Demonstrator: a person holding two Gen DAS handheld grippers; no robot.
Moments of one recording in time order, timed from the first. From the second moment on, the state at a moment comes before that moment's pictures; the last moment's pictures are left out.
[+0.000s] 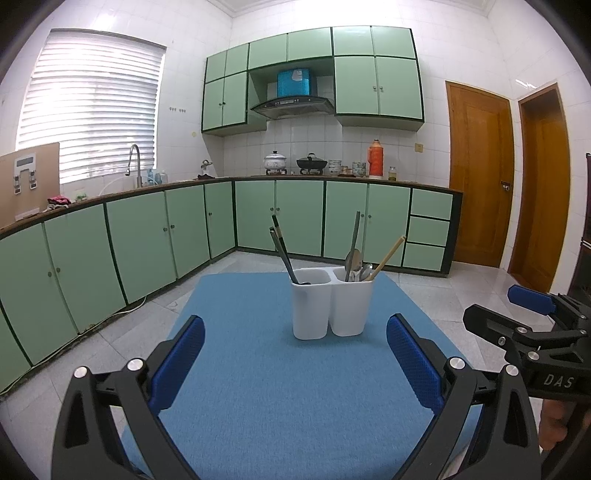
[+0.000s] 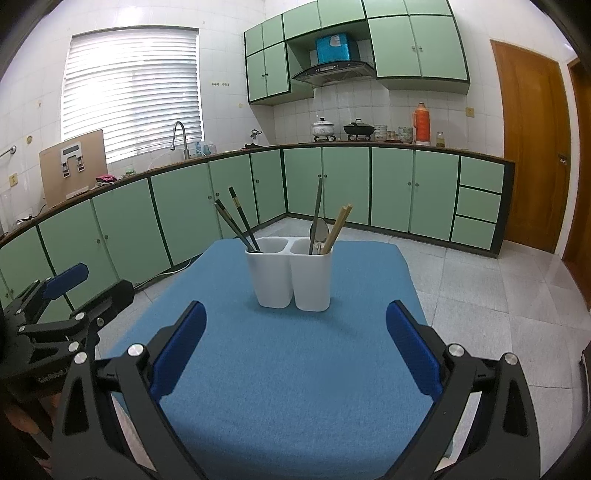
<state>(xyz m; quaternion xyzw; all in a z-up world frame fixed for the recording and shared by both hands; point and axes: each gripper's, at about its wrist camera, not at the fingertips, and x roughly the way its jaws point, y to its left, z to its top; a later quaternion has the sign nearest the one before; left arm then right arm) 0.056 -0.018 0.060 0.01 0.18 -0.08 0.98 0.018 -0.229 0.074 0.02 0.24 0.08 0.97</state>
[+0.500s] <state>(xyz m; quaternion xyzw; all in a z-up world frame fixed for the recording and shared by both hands) 0.057 -0.014 0.060 0.01 0.18 -0.08 0.98 0.023 -0.227 0.078 0.02 0.24 0.09 0.97</state>
